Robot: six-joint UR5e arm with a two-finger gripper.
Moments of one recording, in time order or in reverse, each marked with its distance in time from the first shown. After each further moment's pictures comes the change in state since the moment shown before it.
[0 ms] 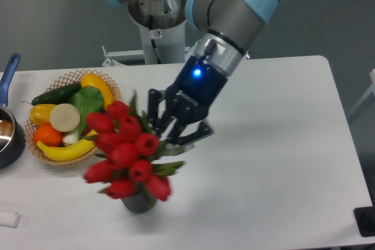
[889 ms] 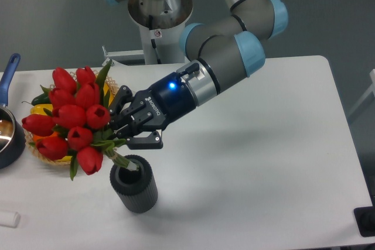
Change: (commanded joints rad) arm 0.000 -0.106 -0.052 -0.003 -0.287 0.112
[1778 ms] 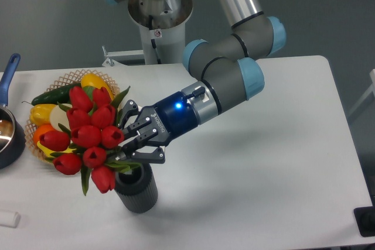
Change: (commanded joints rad) arm -0.002 -0.046 -0.061 -0.002 -0.029 0.000
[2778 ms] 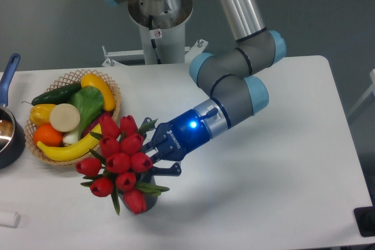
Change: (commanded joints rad) arm 0.037 -0.084 -0.047 0.002 0.018 0.044
